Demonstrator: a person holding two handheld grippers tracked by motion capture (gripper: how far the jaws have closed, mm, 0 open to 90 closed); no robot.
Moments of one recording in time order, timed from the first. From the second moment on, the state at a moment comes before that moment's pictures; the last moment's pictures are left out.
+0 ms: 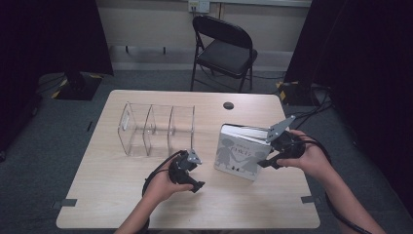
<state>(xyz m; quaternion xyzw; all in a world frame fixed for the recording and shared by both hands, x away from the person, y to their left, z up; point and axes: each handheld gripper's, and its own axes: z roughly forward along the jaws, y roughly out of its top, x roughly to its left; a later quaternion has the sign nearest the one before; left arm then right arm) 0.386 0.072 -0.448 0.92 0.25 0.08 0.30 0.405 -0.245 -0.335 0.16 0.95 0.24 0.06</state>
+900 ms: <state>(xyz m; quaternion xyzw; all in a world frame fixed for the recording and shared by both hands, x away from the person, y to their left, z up) 0.415 0.049 -0.415 0.93 0.23 0.07 0.26 0.396 -0.256 -0.343 0.19 0.95 0.24 0.07</state>
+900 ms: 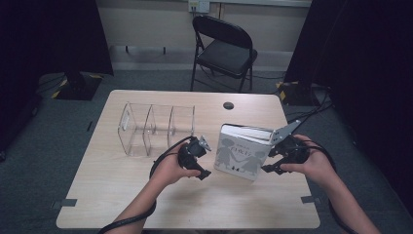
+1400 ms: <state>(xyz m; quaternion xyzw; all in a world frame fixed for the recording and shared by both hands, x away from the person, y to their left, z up) 0.426 0.042 -0.384 0.94 0.23 0.08 0.26 0.393 -0.266 -0.361 0.22 0.94 0.25 0.07</state>
